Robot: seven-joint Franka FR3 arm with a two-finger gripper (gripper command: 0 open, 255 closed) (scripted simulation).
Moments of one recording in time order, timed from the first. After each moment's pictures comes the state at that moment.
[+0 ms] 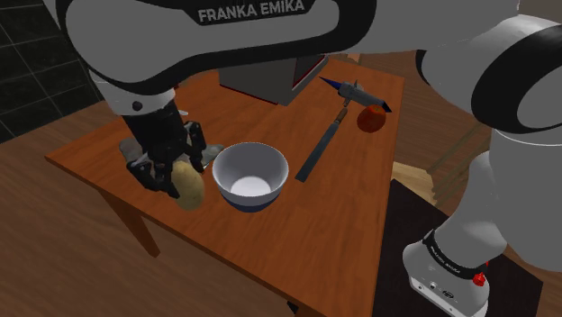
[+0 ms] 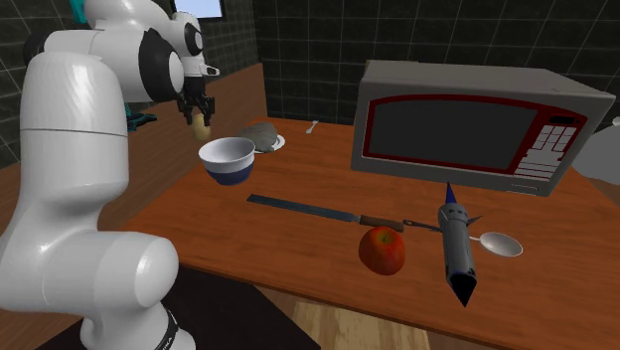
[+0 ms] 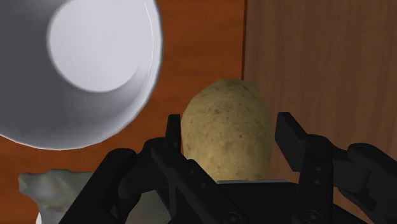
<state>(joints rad) 0.68 0.55 0.18 -1.22 -0.02 1.55 0.40</state>
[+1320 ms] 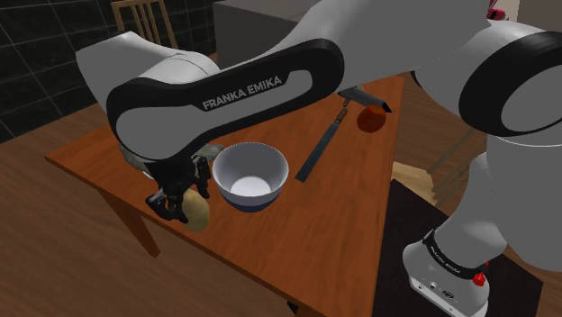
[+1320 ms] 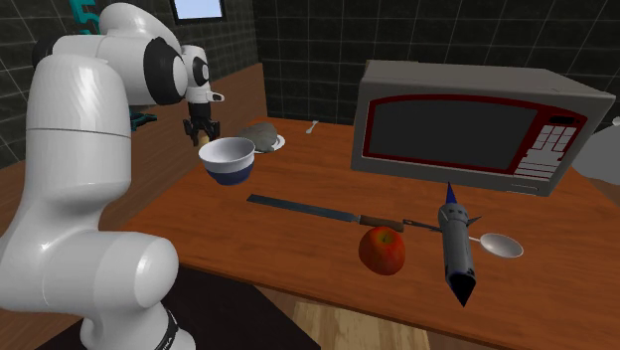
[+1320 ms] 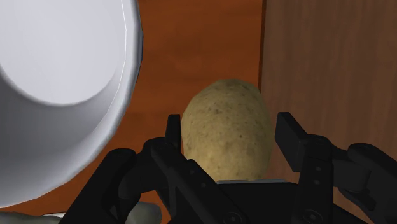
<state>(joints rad) 0.67 0.58 0.17 -1.40 -0.03 1.77 0.39</state>
